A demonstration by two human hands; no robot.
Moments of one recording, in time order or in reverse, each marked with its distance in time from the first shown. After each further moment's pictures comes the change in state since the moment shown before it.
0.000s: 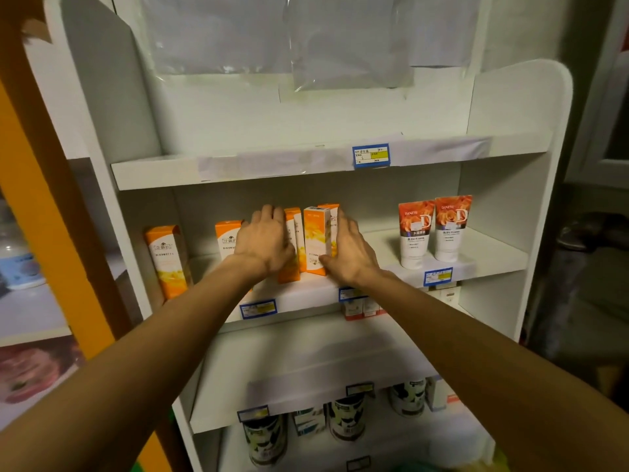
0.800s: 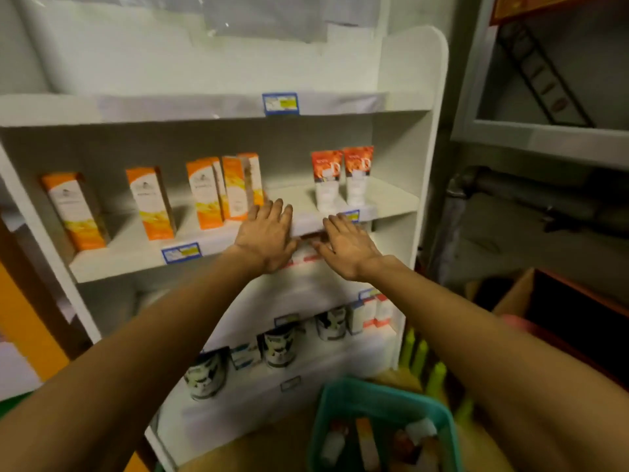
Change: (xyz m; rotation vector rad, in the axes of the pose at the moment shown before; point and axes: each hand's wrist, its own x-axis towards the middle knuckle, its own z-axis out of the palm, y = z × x) left_hand -0.076 0.121 0.039 0.172 -0.100 0.340; right_hand -0.138 0.089 -0.084 -0.399 -0.245 0.015
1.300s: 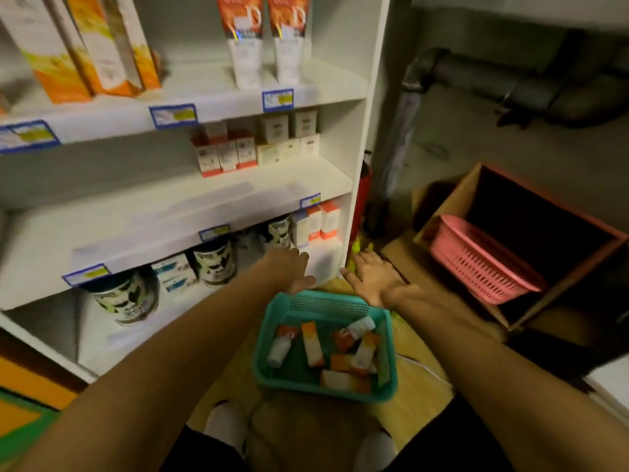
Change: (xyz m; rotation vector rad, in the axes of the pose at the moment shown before) left_hand -0.064 0.216 0.162 -0.218 -0.547 0.358; right_hand -0.185 0.160 0.170 -0.014 -0.396 0.352
